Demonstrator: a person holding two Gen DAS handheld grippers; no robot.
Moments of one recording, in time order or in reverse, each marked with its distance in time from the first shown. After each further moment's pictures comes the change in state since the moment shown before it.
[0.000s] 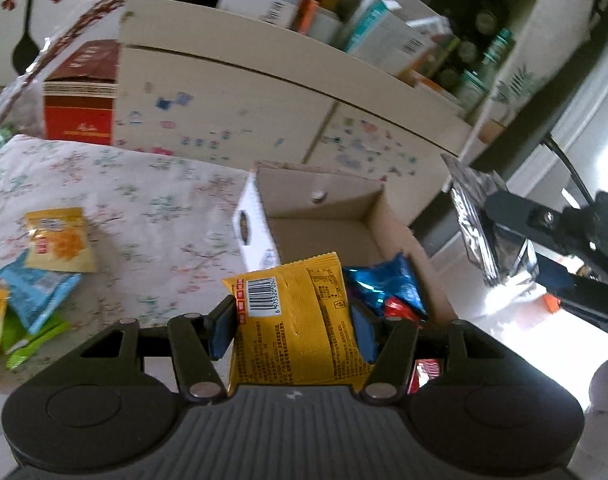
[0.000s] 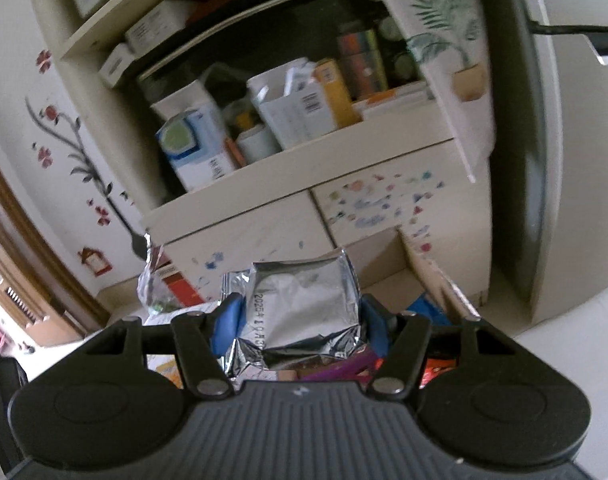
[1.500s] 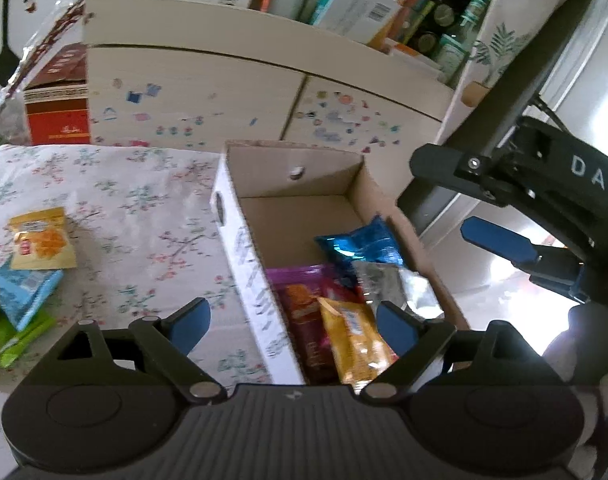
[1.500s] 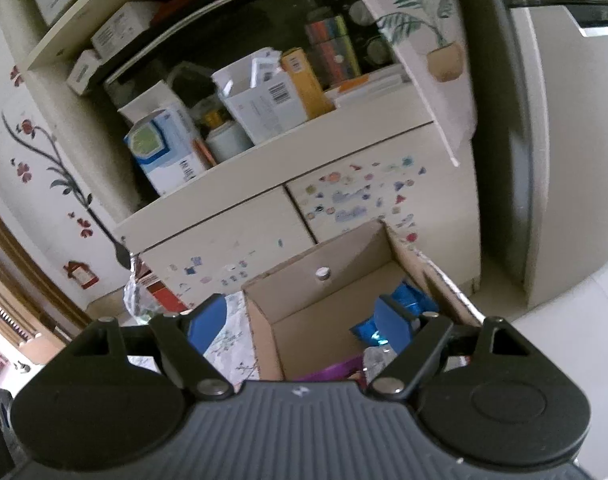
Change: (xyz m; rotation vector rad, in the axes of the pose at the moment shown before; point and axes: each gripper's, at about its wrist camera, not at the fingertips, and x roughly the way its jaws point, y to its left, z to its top) left arm -0.001 -0.018 -0.003 0.058 0.059 0.032; right arm 0.021 -0.004 -0.006 0.036 0.019 -0.012
